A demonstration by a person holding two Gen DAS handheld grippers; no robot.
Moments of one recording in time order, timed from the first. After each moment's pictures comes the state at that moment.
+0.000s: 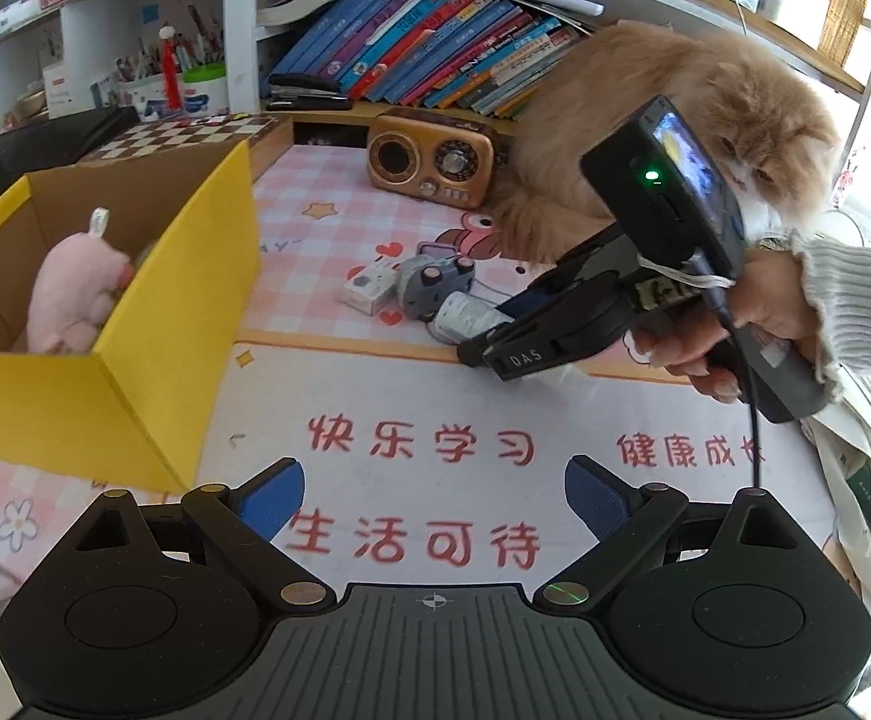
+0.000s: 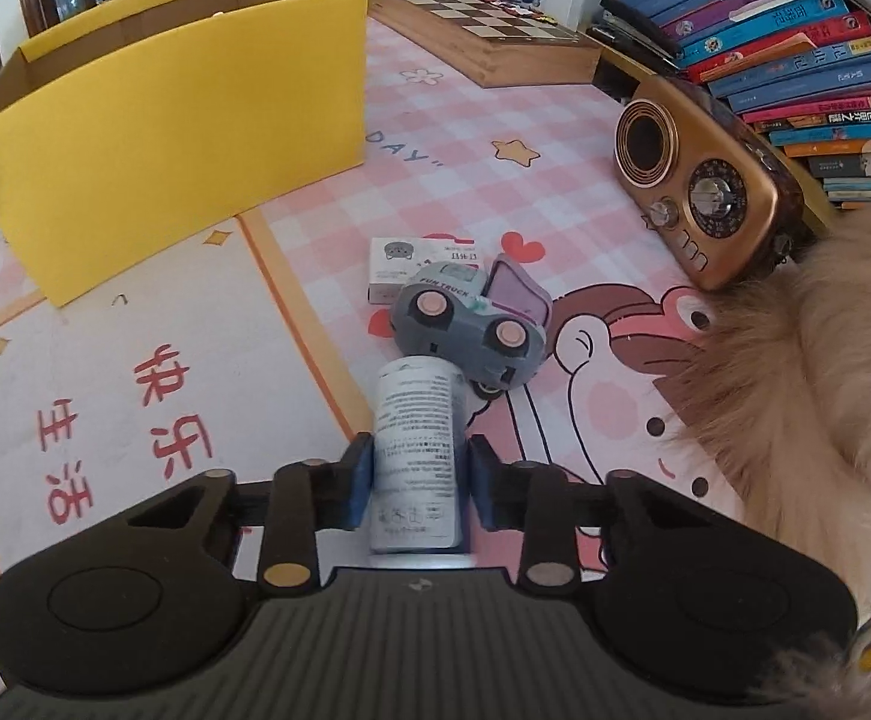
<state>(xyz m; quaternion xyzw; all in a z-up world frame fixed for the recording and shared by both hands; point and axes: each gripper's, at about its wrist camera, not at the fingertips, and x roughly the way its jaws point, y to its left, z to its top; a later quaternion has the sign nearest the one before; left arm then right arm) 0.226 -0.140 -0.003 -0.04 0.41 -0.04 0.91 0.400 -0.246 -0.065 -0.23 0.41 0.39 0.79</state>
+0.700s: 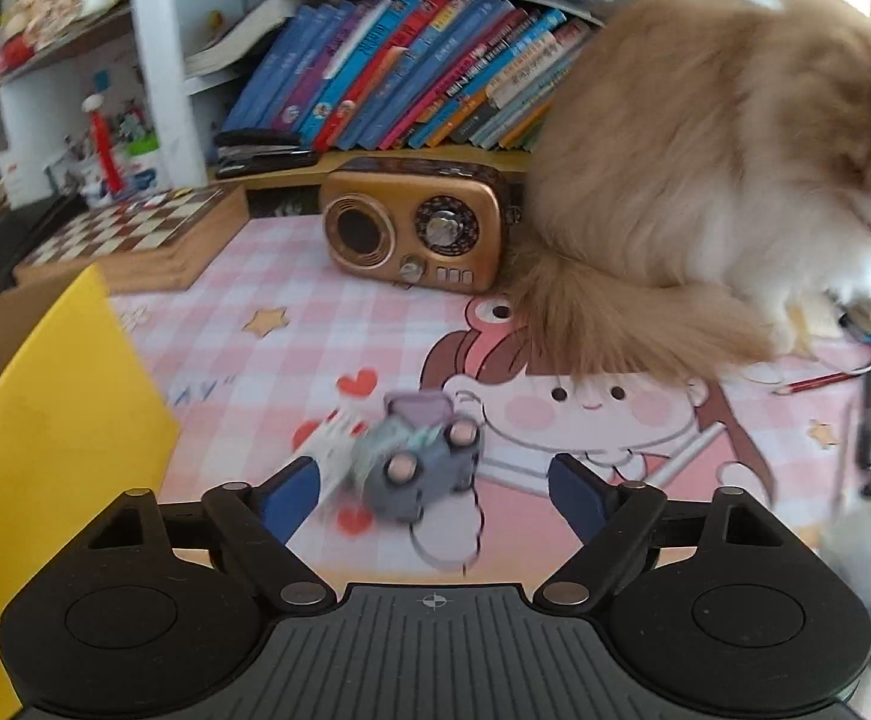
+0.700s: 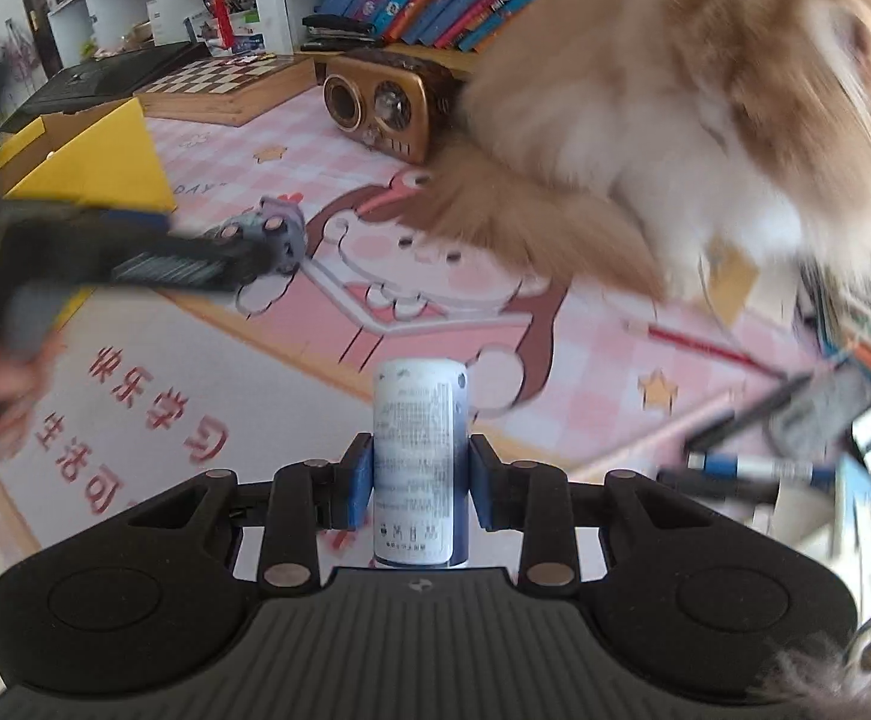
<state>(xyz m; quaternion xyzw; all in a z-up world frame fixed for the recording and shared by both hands) 0.378 -0.181 -0.046 0.04 0.38 -0.01 0.93 0.309 -0.364 -0.036 -0.06 0.44 0.19 0.88</state>
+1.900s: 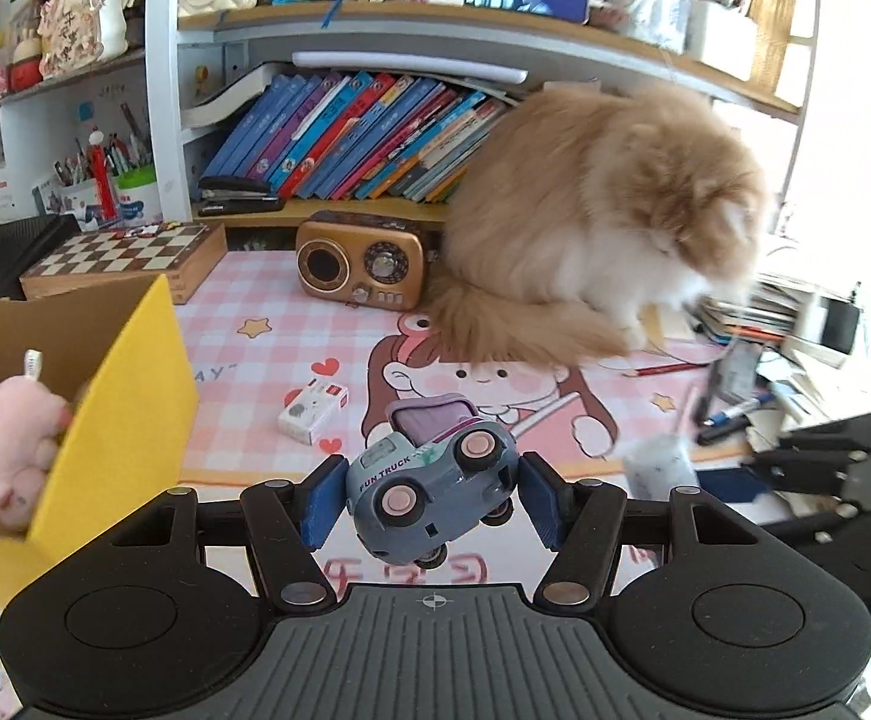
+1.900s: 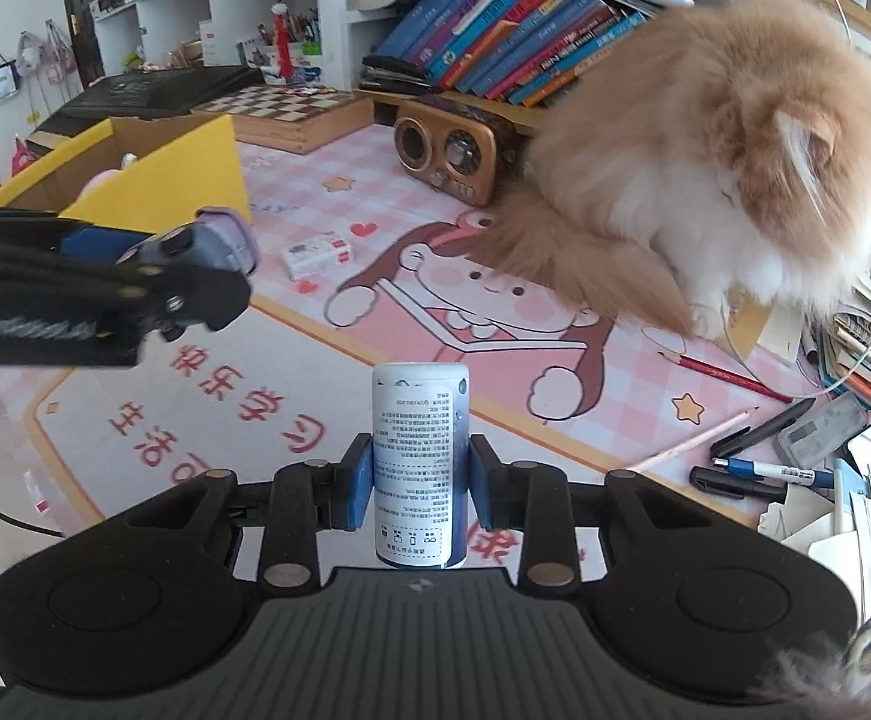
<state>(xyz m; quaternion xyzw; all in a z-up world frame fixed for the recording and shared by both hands) 0.249 -0.157 0.021 -0.01 0.34 -0.09 0.94 0.260 -0.335 -0.010 -0.08 0.39 0.21 0.89</state>
